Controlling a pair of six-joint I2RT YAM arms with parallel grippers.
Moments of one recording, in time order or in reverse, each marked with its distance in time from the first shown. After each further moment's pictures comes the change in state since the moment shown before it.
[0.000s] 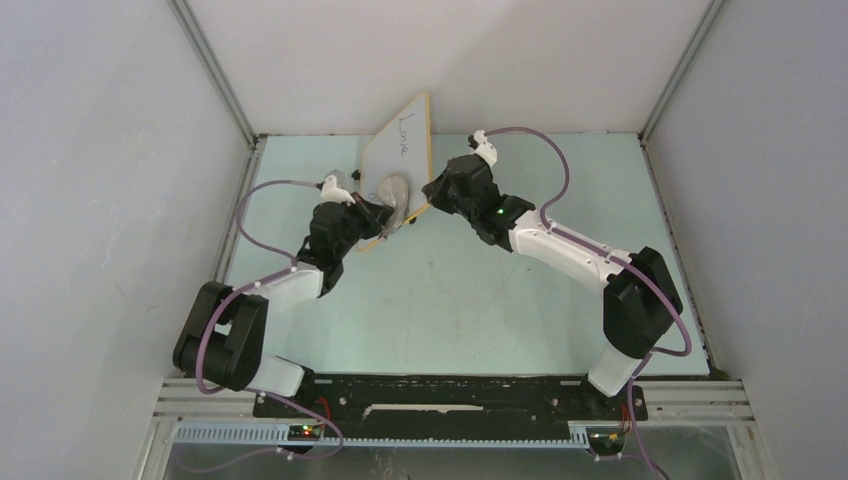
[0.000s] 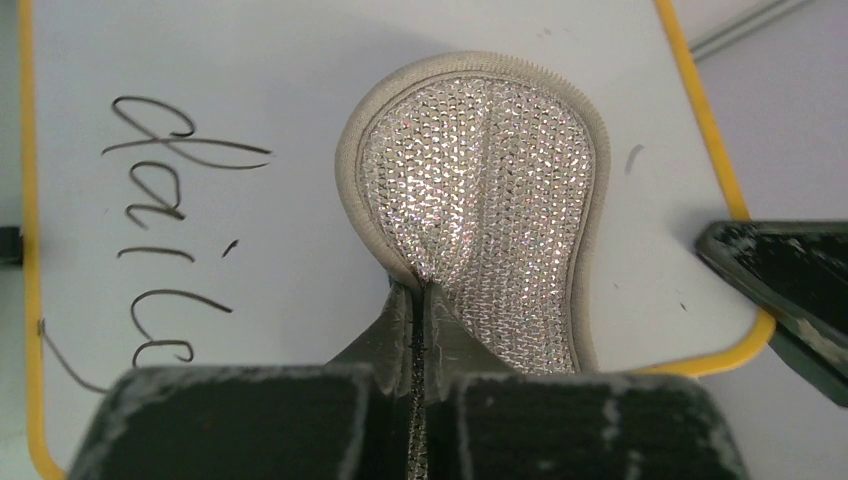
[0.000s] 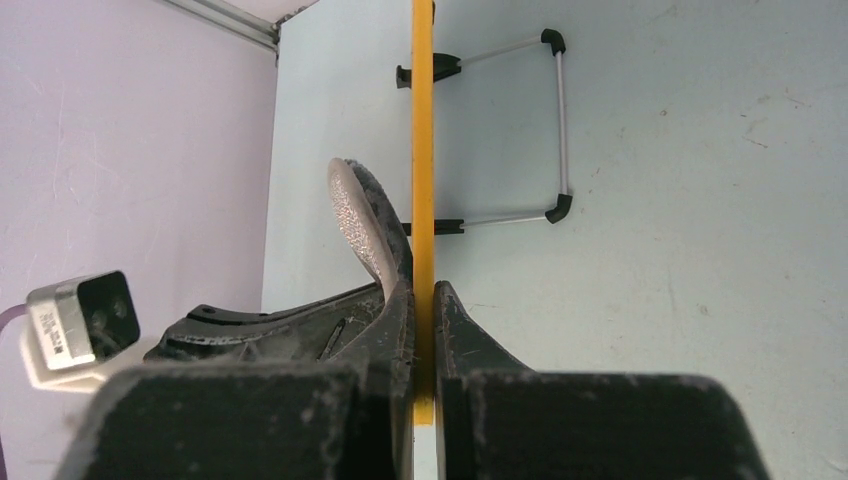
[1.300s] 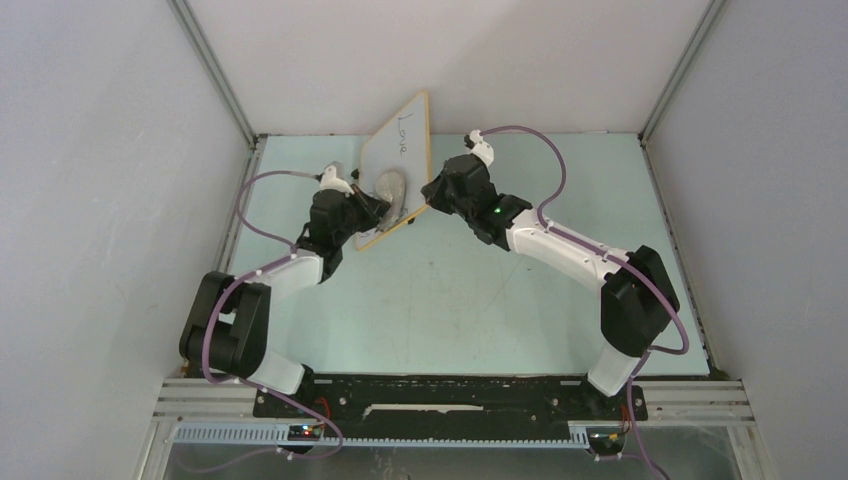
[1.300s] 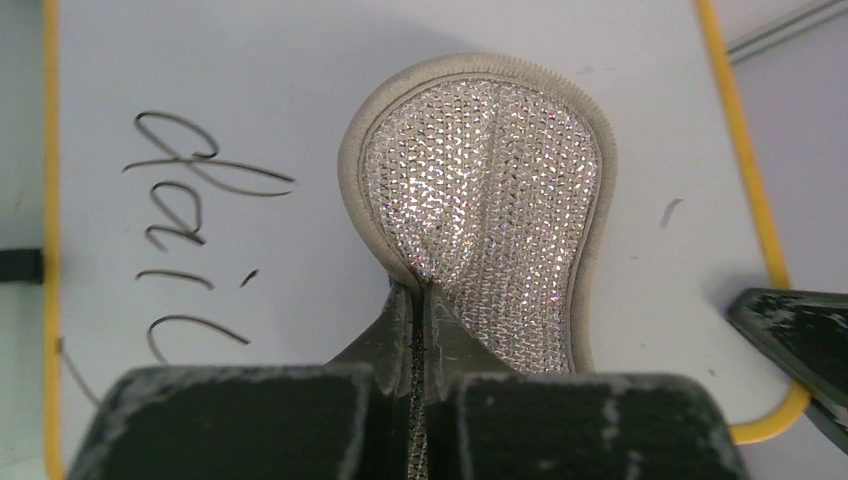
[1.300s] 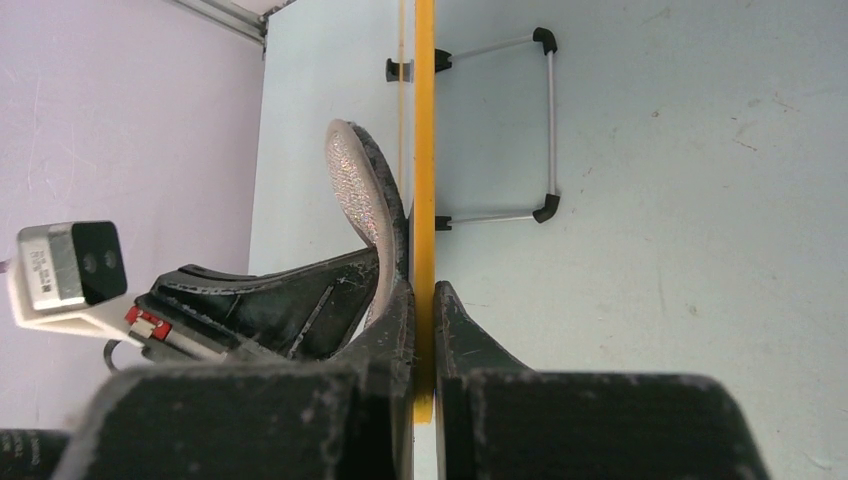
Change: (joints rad) left arm 0.037 0.061 0.102 -0.109 0.021 0.016; right arm 0.008 0.014 0.021 -0.022 0.011 -0.026
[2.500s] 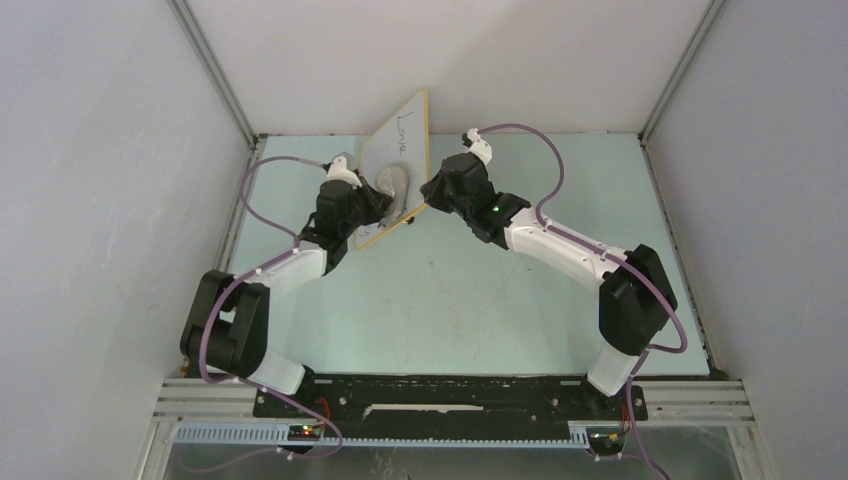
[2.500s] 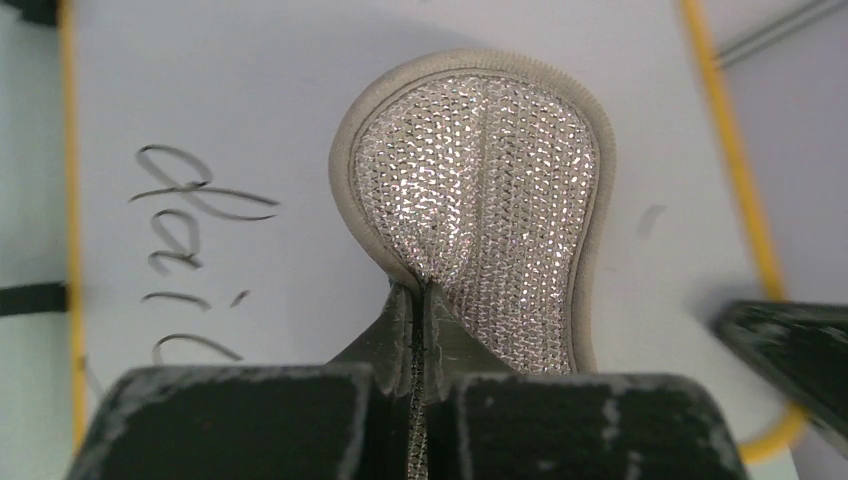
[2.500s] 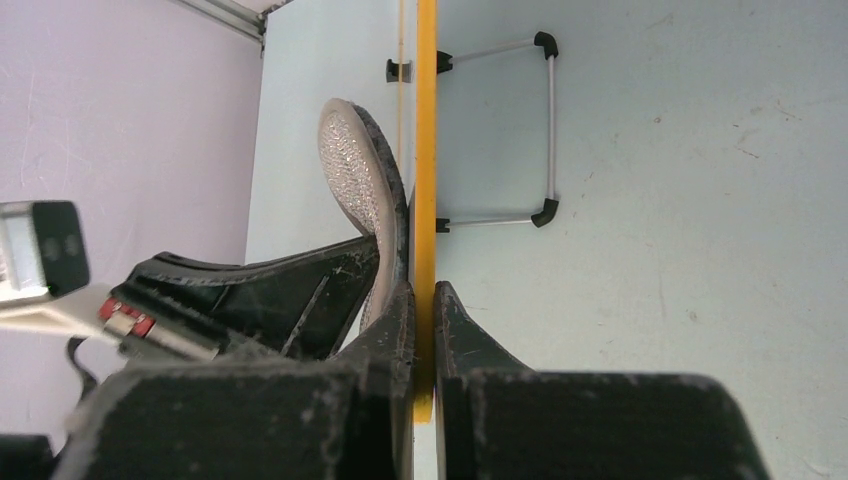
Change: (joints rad) left arm -0.024 0.013 0.092 -0.125 -0.074 0.096; right arm 0.002 0.013 0.021 -0.009 0.005 -0.018
